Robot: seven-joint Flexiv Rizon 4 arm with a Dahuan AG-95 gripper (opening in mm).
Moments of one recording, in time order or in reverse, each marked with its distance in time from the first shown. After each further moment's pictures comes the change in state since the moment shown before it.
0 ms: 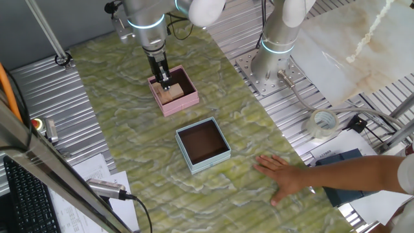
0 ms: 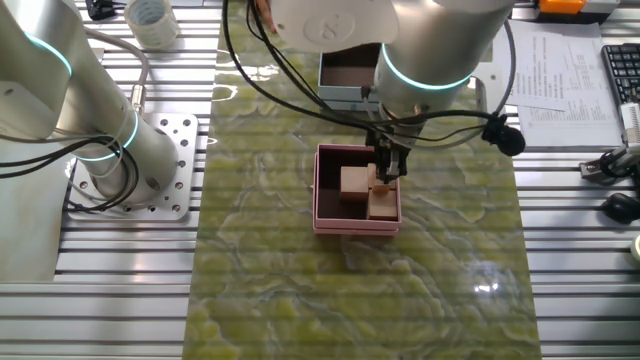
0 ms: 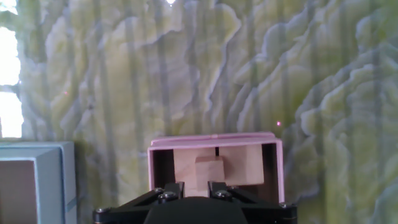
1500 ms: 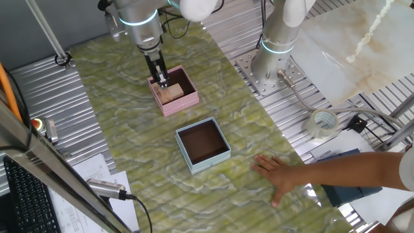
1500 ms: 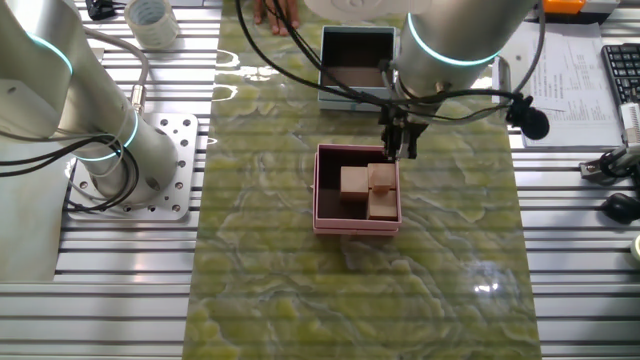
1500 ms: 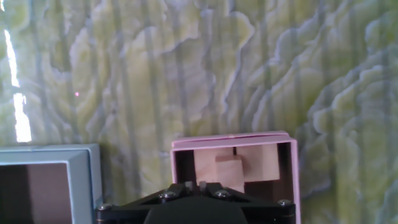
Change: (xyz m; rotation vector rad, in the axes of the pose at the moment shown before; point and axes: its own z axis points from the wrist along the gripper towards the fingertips) arm -0.013 0.023 -0.020 -0.031 0.028 0.060
